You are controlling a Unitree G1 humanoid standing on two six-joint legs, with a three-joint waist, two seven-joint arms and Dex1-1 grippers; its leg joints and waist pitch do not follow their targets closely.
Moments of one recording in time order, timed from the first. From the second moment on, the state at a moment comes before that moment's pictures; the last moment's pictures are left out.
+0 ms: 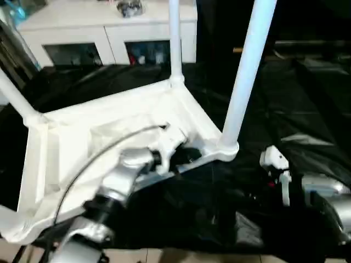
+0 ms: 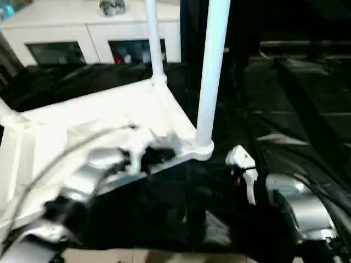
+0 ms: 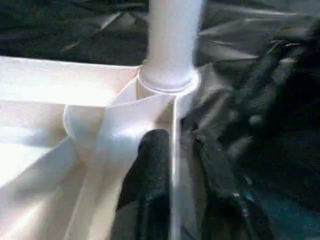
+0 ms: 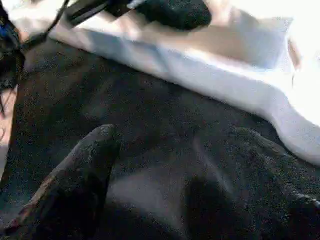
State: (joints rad) left arm -0.43 0.24 -0.19 0.19 -0.10 0.39 -0.98; right arm -0.20 -0.51 0.07 0.05 0.27 0.45 1.11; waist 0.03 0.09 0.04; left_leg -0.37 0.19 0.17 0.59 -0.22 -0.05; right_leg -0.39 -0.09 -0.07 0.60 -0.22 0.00
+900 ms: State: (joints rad) left arm -0.09 0.51 -0.17 -0.20 -0.15 0.68 -0.92; right arm -0.69 -0.13 -0.14 0.83 0.25 0.16 0.37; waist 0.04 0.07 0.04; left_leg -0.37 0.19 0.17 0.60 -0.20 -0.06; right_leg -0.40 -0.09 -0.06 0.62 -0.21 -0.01
